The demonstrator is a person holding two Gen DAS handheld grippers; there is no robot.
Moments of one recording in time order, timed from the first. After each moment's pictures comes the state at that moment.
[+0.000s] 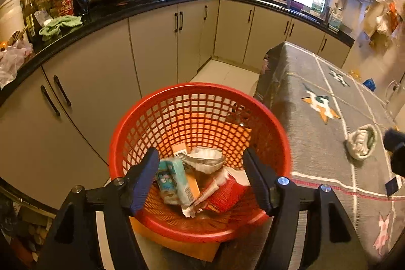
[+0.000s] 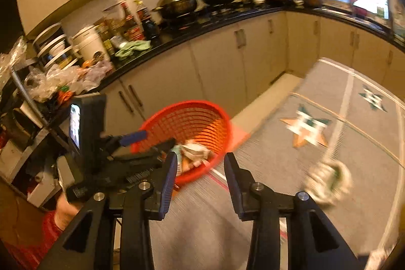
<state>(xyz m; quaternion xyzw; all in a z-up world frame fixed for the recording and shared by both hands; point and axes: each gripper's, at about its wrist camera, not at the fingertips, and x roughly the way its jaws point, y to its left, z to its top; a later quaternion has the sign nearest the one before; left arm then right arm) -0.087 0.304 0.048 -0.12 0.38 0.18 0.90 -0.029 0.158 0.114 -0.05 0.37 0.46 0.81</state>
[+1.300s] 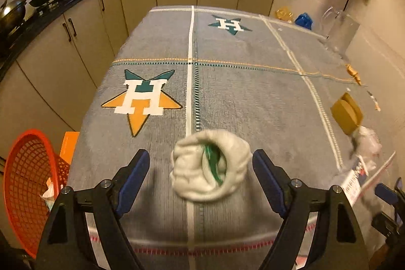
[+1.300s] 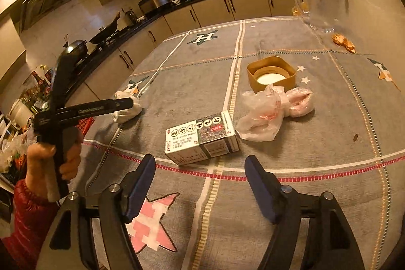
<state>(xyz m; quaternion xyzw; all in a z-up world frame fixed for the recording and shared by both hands) 0.062 0.090 0.039 -0.02 0.47 -0.01 0.88 -0.022 -0.129 0.048 0.10 0.41 0.23 0.88</state>
